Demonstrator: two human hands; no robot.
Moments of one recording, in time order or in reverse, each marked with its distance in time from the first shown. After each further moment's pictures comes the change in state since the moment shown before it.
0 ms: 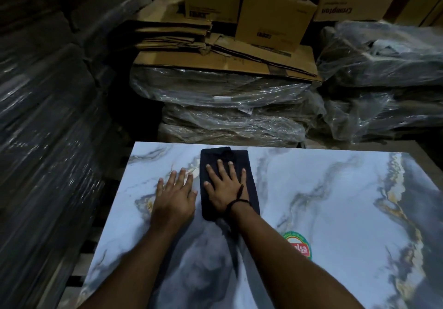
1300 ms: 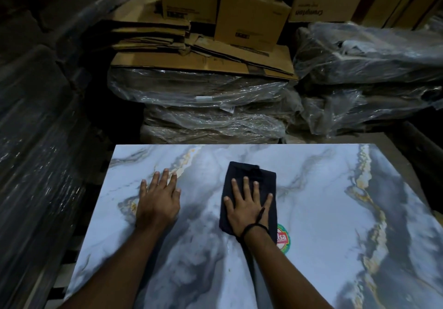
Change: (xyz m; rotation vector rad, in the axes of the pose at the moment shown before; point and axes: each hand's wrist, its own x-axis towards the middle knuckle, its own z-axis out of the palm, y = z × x) left_hand 0.000 0.004 0.000 -0.019 0.049 -0.022; right_hand -0.083 0.055 0.004 0.012 0.058 0.358
